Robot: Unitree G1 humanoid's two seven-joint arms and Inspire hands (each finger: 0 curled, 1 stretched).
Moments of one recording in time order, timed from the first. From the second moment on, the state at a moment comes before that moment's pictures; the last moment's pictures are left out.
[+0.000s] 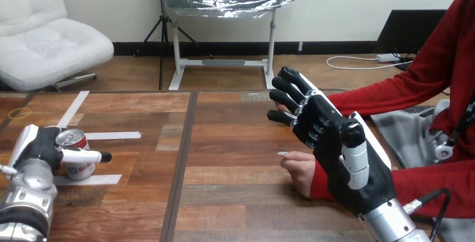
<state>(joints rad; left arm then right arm) -0.69 0.52 -0.02 1.28 0.26 0.02 0.09 0.08 -0.12 0.00 0.03 0.28 -0.39 0.55</state>
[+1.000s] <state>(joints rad) -0.69 0.52 -0.03 1.28 0.28 0.02 0.12 0.08 -0.12 0.00 0.03 0.28 -0.39 0.55</state>
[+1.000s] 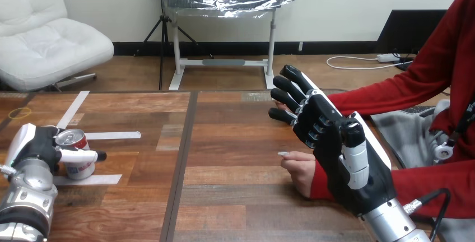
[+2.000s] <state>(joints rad) -0.69 0.52 -0.08 1.28 0.36 0.02 0.19 0.08 -0.12 0.00 0.03 0.28 -0.39 0.54</state>
